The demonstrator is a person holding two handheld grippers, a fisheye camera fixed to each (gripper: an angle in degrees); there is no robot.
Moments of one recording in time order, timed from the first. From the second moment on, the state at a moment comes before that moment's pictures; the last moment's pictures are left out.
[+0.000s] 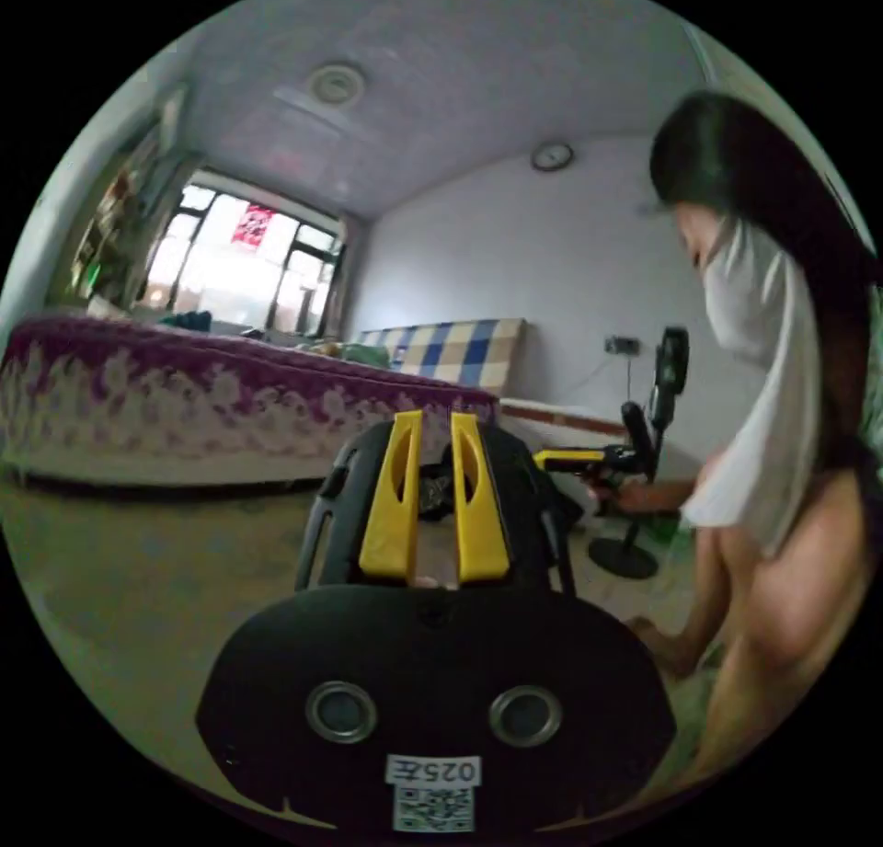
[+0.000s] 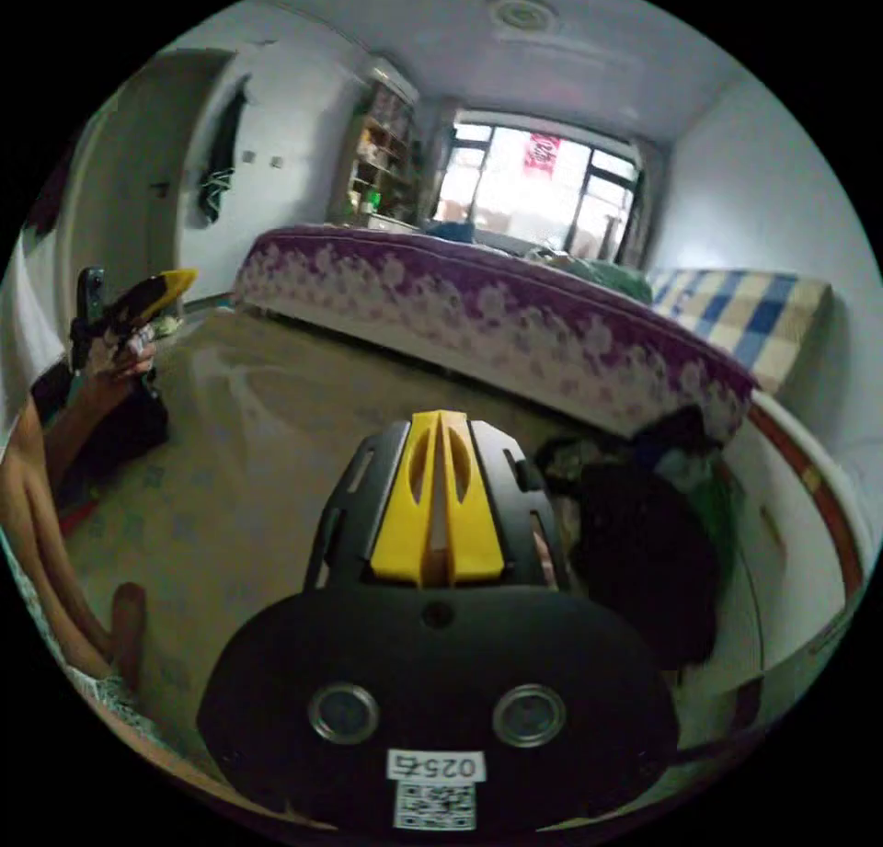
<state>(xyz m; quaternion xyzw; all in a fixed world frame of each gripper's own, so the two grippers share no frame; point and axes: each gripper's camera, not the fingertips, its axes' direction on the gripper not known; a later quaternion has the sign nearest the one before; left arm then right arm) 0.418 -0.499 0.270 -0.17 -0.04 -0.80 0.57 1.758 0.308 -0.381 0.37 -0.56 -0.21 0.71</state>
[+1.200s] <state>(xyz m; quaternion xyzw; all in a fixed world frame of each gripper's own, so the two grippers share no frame) 1.510 -0.629 0.641 -0.32 0.42 -0.80 0.30 2.199 0.131 -0.042 0.13 -0.62 -0.02 0.77</state>
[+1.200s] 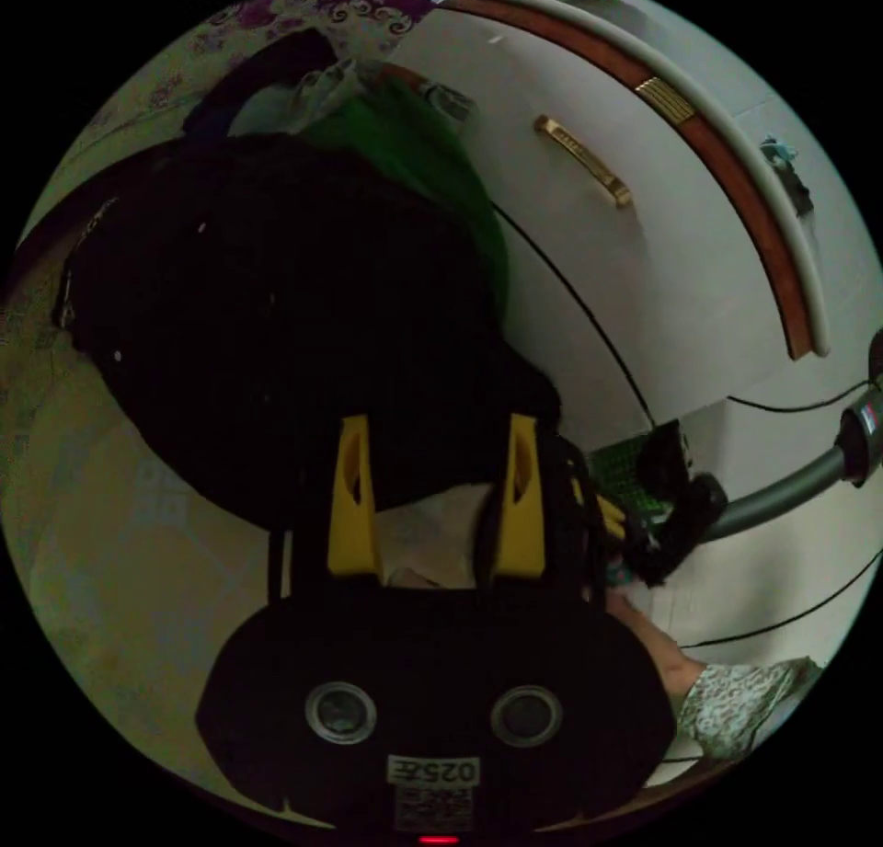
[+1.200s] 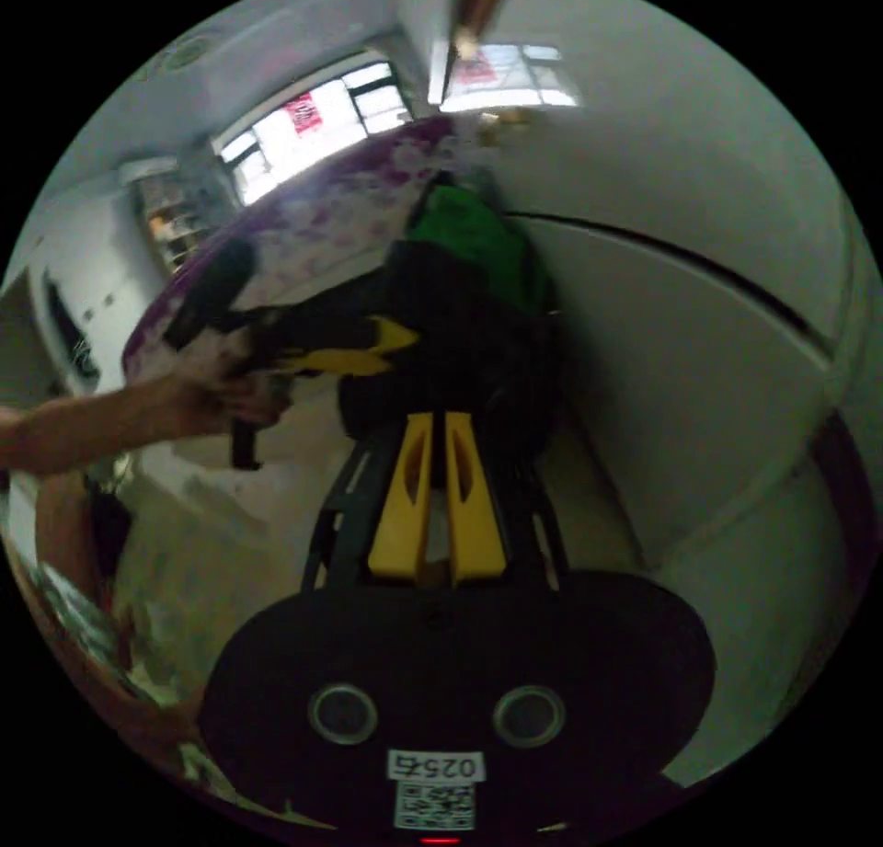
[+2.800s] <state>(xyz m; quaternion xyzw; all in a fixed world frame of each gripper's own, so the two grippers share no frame) 1.230 -0.421 0.066 -0.59 0.28 -0.71 0.25 2.086 -0.035 -0.349 -0.12 -0.87 -0.24 0.42</state>
